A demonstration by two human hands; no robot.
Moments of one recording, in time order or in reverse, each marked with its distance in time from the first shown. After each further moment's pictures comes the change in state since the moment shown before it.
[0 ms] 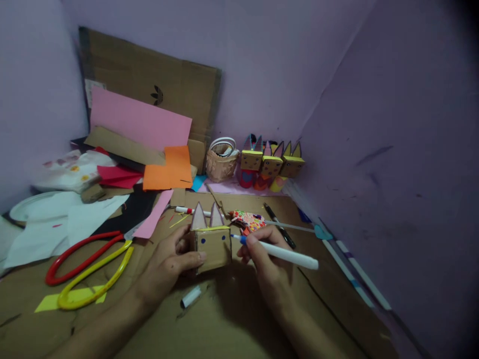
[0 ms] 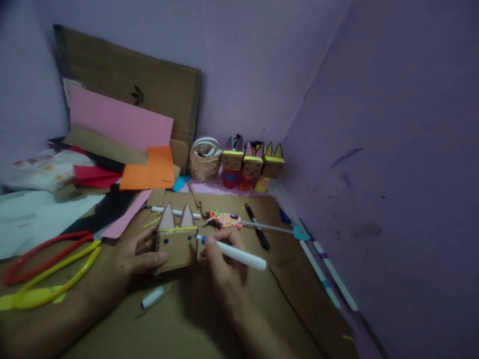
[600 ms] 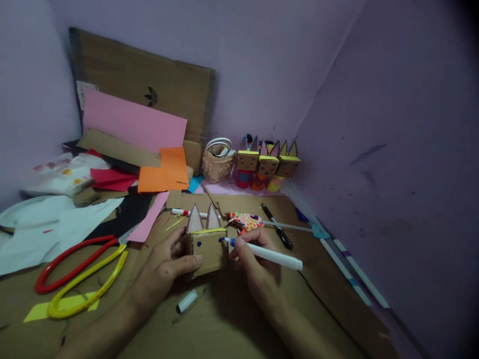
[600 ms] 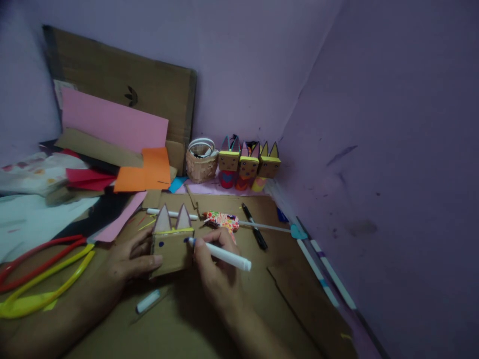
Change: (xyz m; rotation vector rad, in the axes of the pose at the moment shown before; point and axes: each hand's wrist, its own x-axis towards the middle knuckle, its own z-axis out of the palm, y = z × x) left_hand 0.000 0.002 0.003 0.020 -0.005 0.006; right_hand -0.004 0.014 0.002 -0.173 -0.010 -0.014
